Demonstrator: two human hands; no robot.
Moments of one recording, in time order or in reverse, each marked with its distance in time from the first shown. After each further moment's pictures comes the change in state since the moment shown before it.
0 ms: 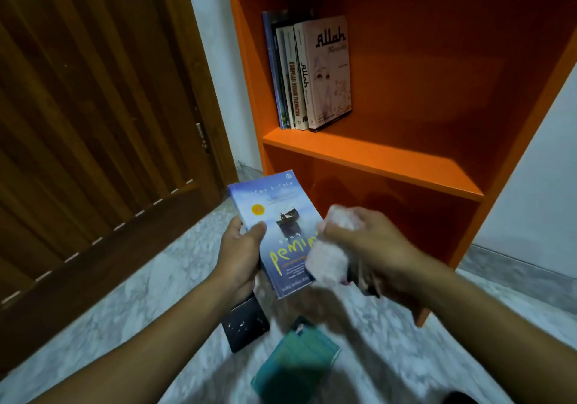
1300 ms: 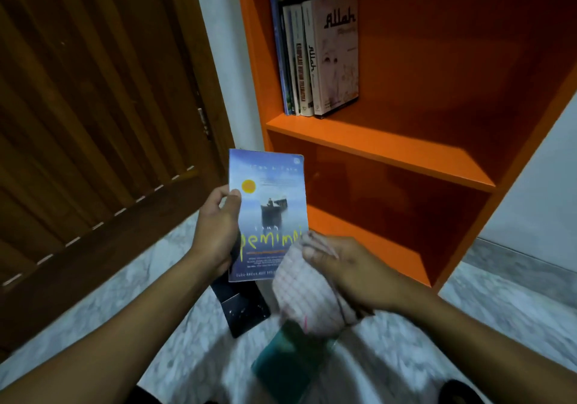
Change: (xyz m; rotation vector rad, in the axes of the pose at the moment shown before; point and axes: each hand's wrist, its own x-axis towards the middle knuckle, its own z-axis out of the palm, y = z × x) left_hand 0.009 0.026 -0.022 0.159 0.047 0.198; right_hand -0.015 0.034 0.031 -0.076 -0.413 -0.282
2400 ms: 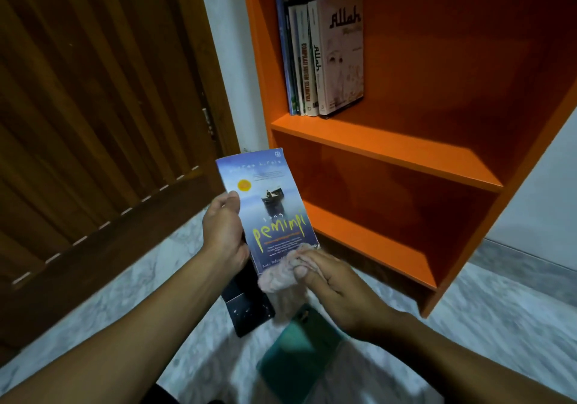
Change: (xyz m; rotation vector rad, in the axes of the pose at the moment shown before) left_hand 0.006 -0.002 0.007 -0.345 0.185 -0.256; right_hand -0.003 0.033 0.035 -0.210 0.104 -0.098
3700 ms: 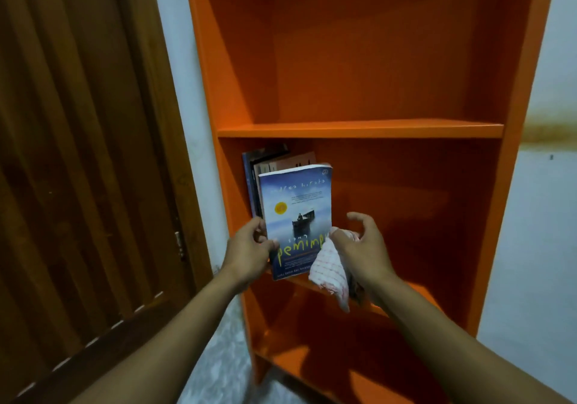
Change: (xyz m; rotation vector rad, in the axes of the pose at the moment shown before) left_hand 0.072 0.084 0.167 0.721 -0.456 0.574; right_hand 0.145 -0.068 -0.205 0.151 0.742 0.225
